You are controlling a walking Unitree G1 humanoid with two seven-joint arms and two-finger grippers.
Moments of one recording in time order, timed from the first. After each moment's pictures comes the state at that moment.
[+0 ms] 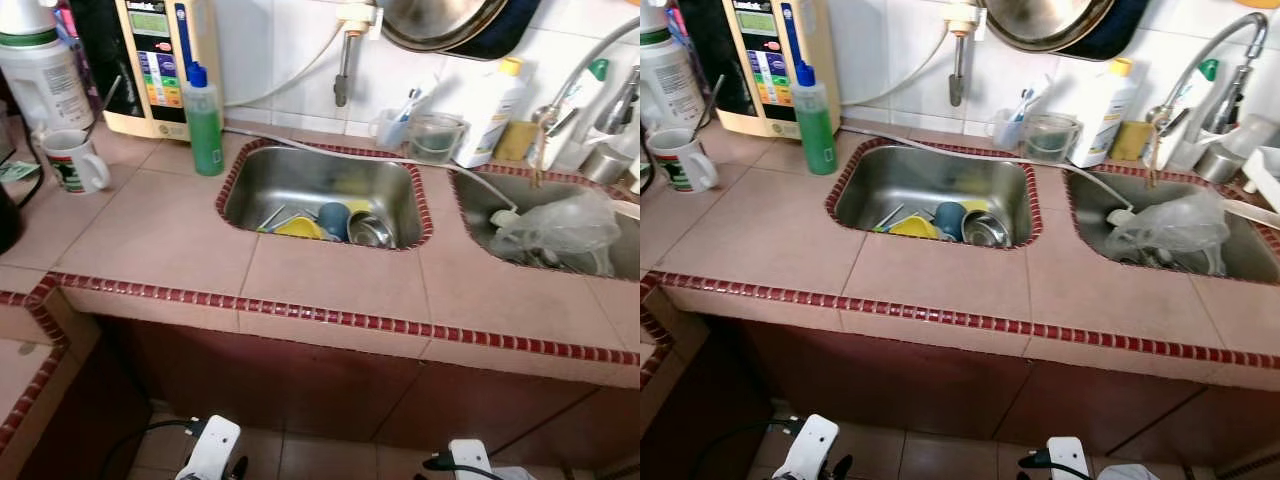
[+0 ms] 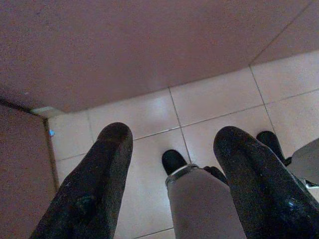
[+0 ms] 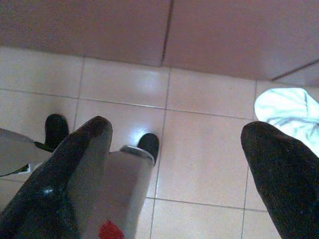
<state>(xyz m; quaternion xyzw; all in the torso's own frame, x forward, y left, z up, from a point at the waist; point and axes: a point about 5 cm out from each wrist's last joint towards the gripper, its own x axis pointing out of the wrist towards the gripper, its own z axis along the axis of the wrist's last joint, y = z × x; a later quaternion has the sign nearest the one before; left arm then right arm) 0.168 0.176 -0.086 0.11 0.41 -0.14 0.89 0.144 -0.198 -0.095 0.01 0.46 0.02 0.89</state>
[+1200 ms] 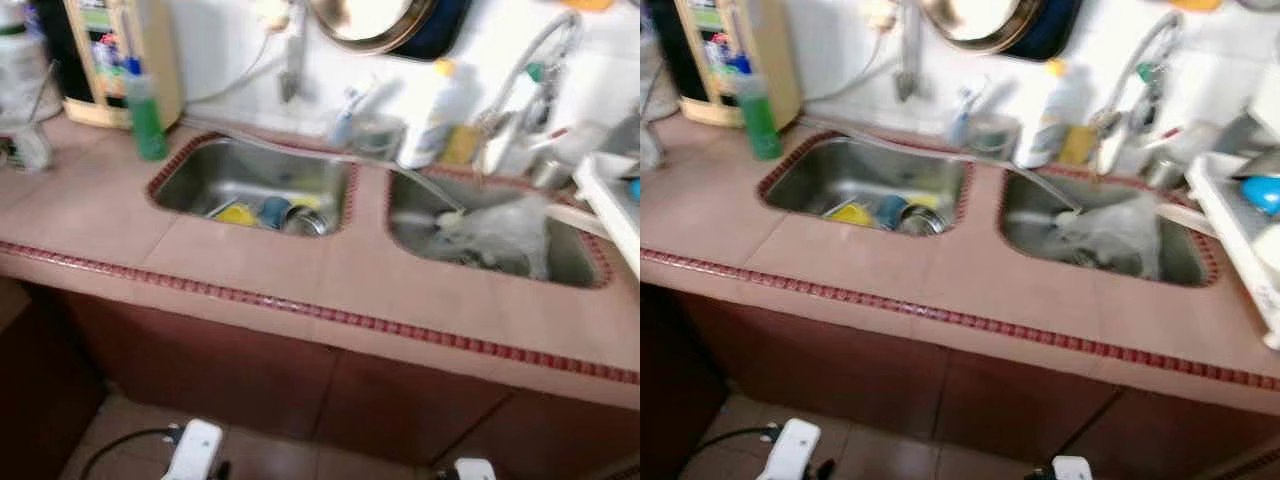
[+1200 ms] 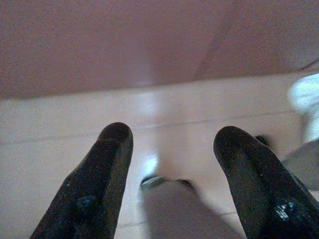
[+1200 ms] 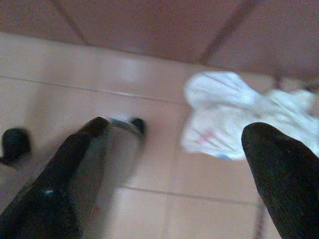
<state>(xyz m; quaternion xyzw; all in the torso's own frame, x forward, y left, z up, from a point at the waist) 0.166 0.171 -0.088 0.09 0.42 -0.12 0.89 0.114 -0.214 -0.102 0.01 0.49 -0.02 0.87</state>
